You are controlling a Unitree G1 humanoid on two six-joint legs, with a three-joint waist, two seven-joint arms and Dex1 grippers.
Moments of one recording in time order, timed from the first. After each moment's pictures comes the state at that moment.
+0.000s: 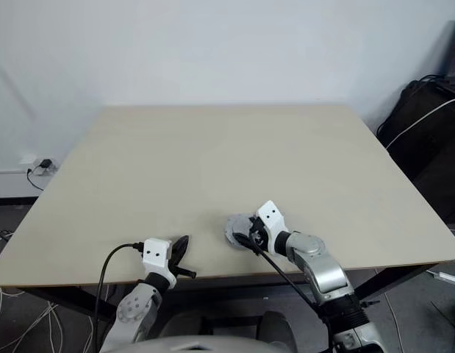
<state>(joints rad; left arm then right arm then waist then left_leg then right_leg) 0.32 0.06 -0.14 0.01 -0.06 -0.10 -0.24 -0.09 -0.33 0.22 -0.03 0.20 0.47 0.64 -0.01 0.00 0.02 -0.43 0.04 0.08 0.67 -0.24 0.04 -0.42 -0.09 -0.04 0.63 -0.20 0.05</state>
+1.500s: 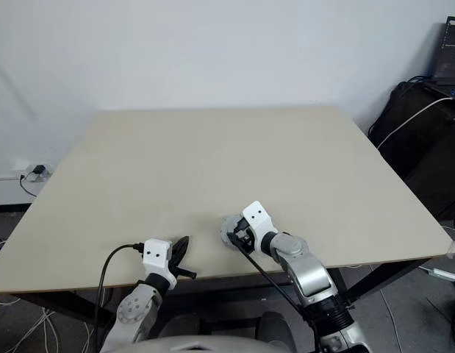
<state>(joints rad) 0.33 0.06 -0.14 0.01 -0.06 -0.10 -0.24 -0.11 -0.25 0.31 -0.11 0.08 0.64 0.48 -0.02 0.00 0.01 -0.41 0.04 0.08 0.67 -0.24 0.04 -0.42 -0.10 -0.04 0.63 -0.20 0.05</state>
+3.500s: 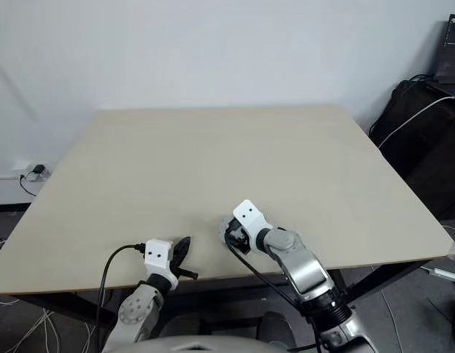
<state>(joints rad) 0.33 0.05 -0.15 0.01 -0.06 -0.10 -0.24 -0.17 -0.29 0.40 -0.17 0.02 0.76 0.45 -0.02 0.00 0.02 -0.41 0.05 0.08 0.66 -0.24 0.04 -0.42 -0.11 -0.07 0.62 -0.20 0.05</state>
